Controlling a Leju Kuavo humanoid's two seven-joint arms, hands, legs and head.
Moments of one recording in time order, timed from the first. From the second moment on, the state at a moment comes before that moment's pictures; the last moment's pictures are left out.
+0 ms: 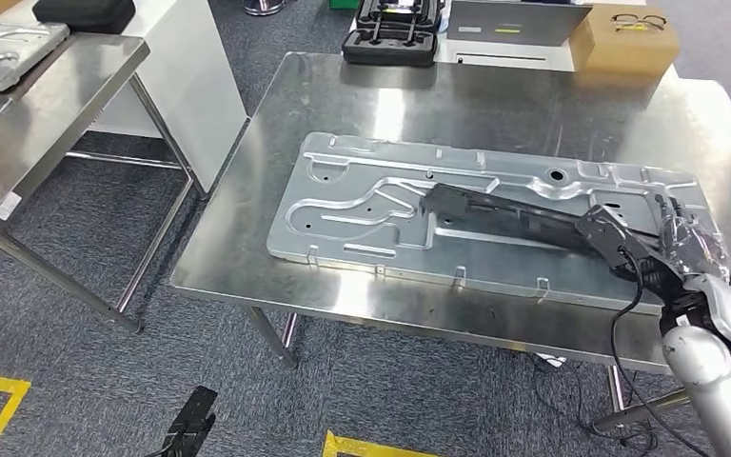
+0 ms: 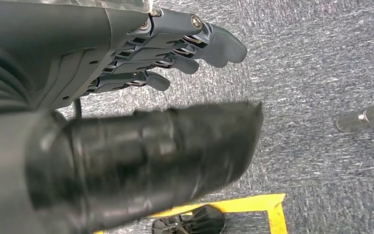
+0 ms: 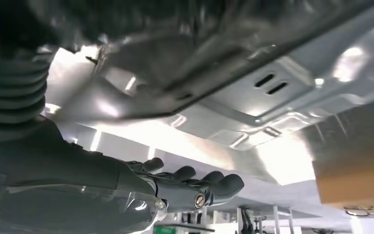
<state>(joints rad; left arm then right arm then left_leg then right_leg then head) -0.17 0.13 -0.61 -0.26 0.45 0.18 -0.25 -0.24 -0.63 0.07 -1.72 0.59 0.14 0.70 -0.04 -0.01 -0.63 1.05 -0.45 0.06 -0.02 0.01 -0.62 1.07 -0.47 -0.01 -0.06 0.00</state>
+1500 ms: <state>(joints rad) -0.15 0.12 -0.60 -0.26 0.48 0.20 -0.23 -0.53 -0.57 0.51 -1.82 0.33 -0.15 0.66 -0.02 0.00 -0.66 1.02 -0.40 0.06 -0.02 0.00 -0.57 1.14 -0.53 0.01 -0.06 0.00</state>
